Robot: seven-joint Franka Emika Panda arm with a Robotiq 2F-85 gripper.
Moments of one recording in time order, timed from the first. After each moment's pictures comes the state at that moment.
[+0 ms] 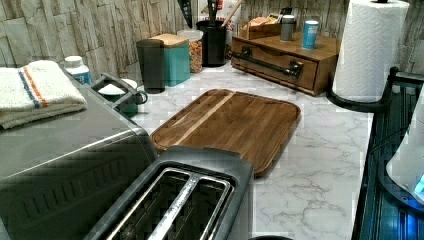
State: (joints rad) arm -0.03 0.06 0.01 -1.87 0.01 0.26 -0.14
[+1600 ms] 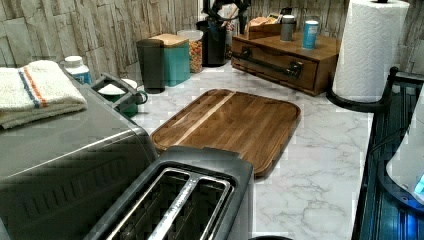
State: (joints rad) arm -0.16 0.23 -0.20 -1.90 -0.05 0.51 -0.53
